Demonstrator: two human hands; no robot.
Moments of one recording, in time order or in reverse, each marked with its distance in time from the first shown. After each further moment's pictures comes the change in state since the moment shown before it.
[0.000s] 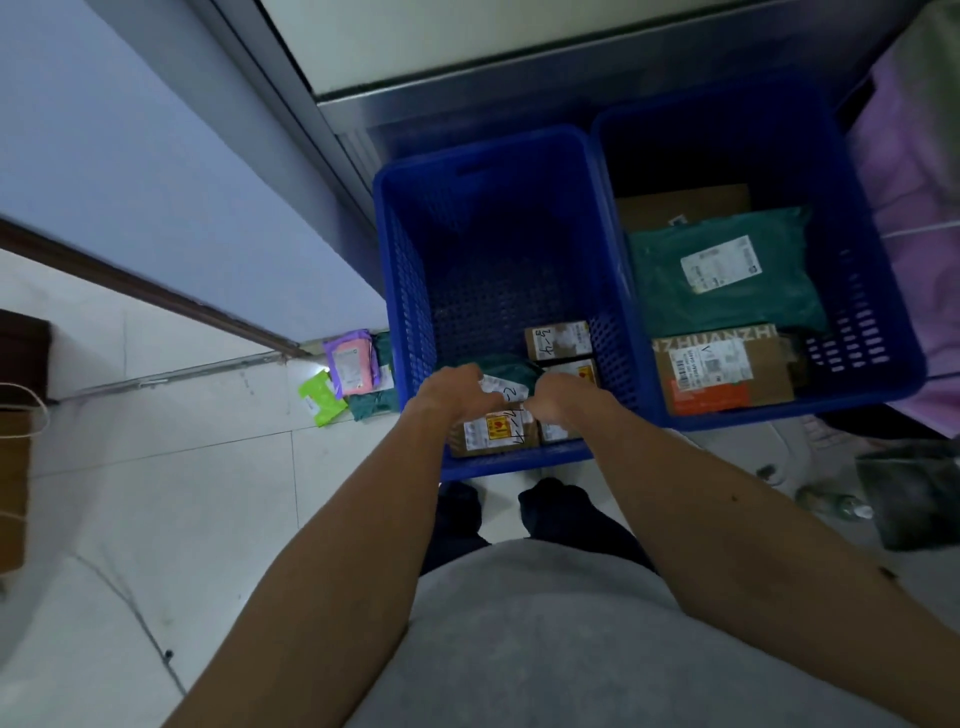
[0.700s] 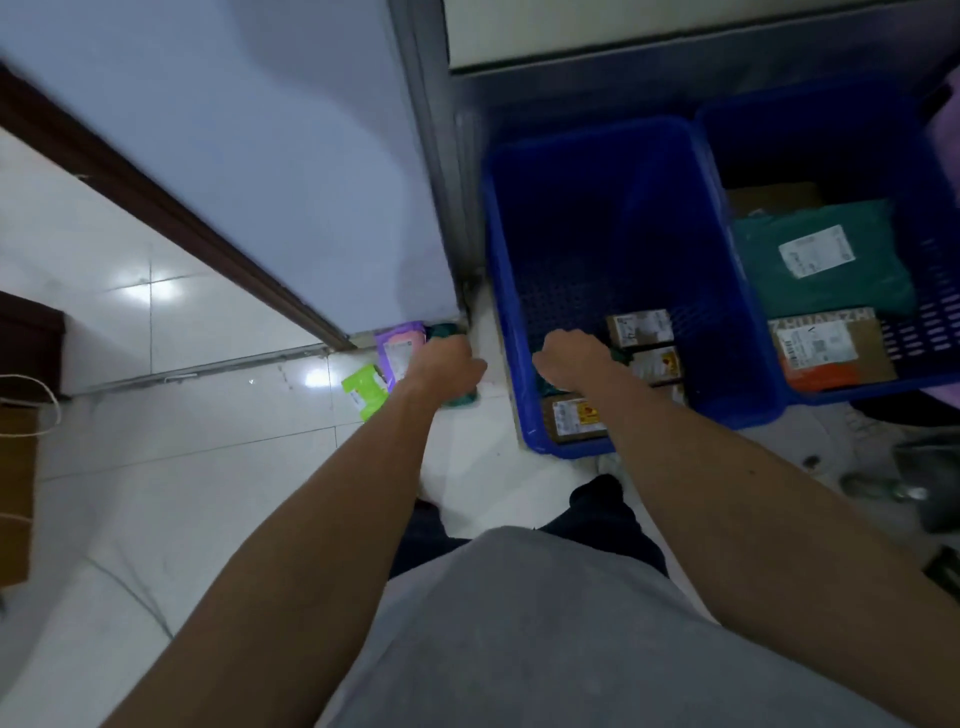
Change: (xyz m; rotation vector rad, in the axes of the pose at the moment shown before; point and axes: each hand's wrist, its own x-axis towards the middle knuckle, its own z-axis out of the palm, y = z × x) left_hand -0.021 -0.238 -0.032 -0.007 0.280 0.095; right_hand 0.011 -0.210 0.046 0.048 0.323 -0.036
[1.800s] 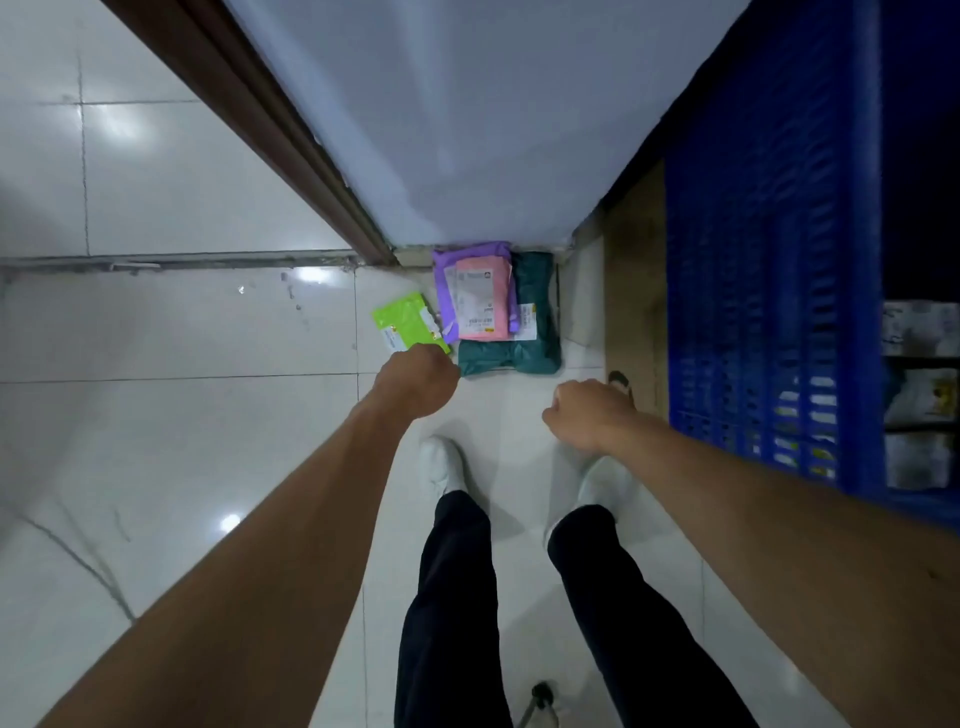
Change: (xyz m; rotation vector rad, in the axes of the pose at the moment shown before) left_hand 0.160 -0.303 0.162 -0.293 -0.253 -0.331; right_hand 0.248 -0.122 0.267 -0.249 -0.289 0.013
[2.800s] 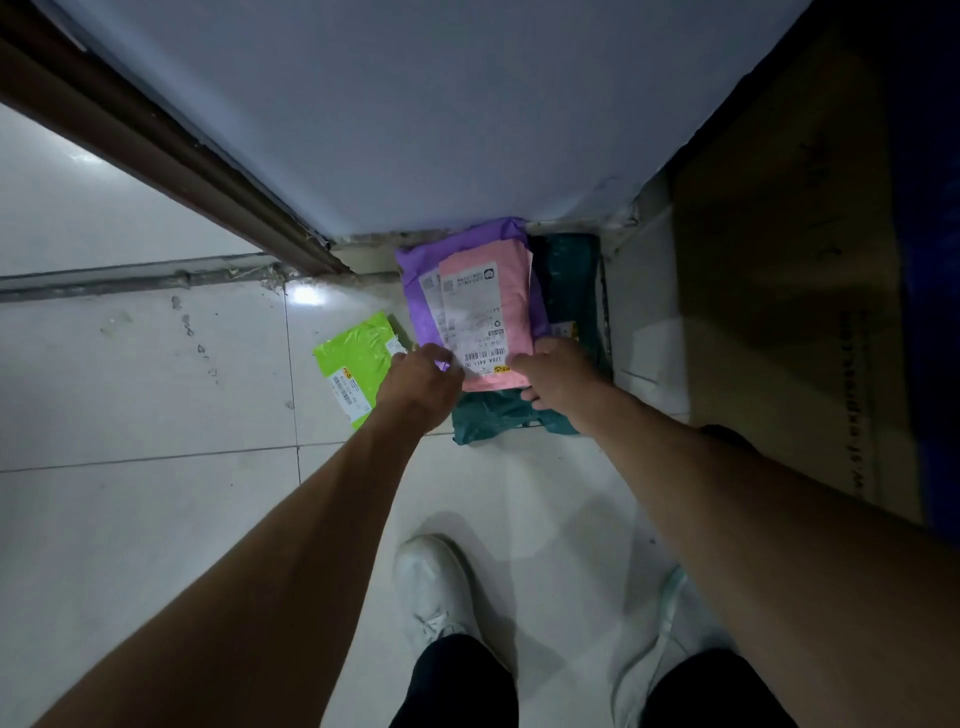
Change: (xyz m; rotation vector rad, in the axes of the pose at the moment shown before) left_hand 0.301 -0.040 0.137 -0.310 0.144 0.035; right_hand 0.323 -0.011 0.080 1.020 0.104 0.117
